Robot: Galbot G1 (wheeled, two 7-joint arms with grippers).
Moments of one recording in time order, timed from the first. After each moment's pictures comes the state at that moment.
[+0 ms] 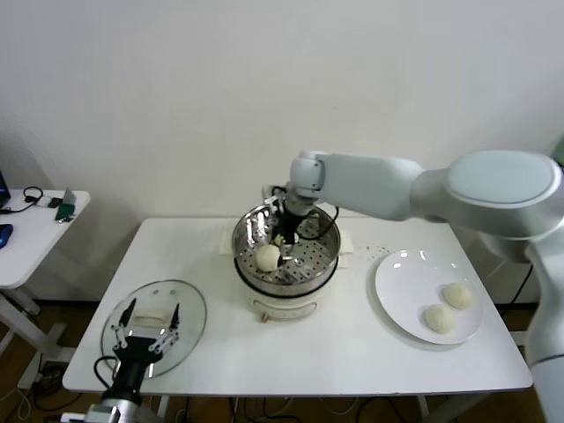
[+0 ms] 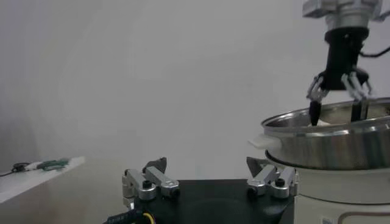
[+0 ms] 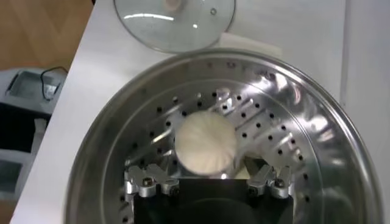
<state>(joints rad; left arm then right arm) 1.70 -1.36 -0.68 -2.00 -0.06 -0.23 0.03 0.71 1.35 -1.66 1.01 0.88 -0.29 -0.97</state>
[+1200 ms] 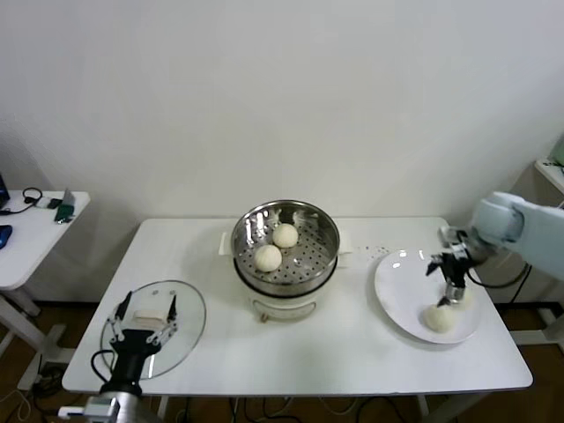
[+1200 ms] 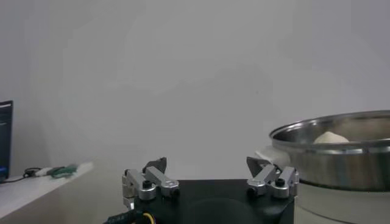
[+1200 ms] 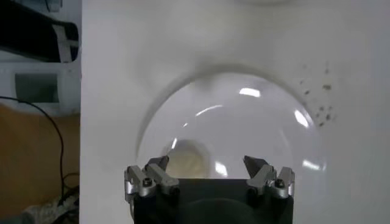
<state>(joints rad) 1.68 -1.43 -0.70 -2.05 -0.03 -0.16 0.03 0.38 0.53 -1.36 1.26 0.27 -0.21 -1.06</state>
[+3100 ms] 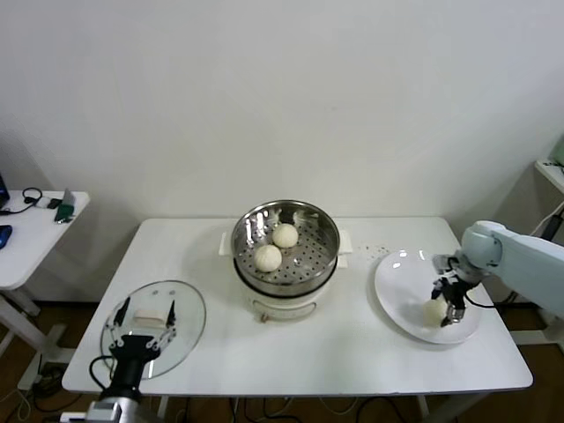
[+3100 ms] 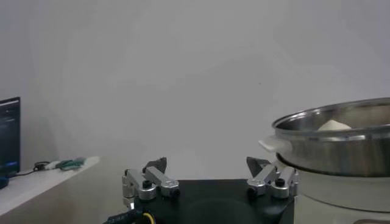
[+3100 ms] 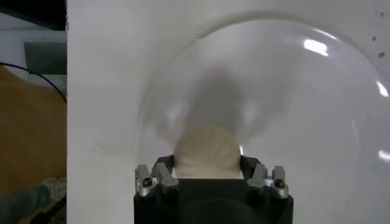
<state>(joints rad) 1.70 -1.45 -0.70 -2.06 0.01 -0.15 0.02 0.29 0.66 -1.30 1.10 0.17 -0.13 -1.11</state>
